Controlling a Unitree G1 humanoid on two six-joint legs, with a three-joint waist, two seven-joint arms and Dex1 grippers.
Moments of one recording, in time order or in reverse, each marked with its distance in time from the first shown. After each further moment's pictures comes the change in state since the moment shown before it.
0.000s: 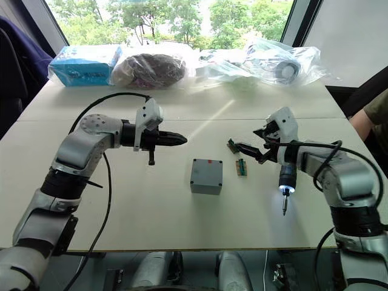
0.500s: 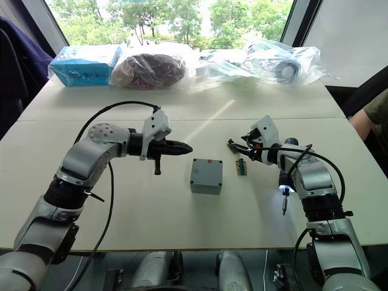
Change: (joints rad) left arm 0.064 0.007 -0.055 -0.078 0.031 0.021 0.073; right arm -0.078 0.110 0.081 0.243 -0.175 -0.232 0.060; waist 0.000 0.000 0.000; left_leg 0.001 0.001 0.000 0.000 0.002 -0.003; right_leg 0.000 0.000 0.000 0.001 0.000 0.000
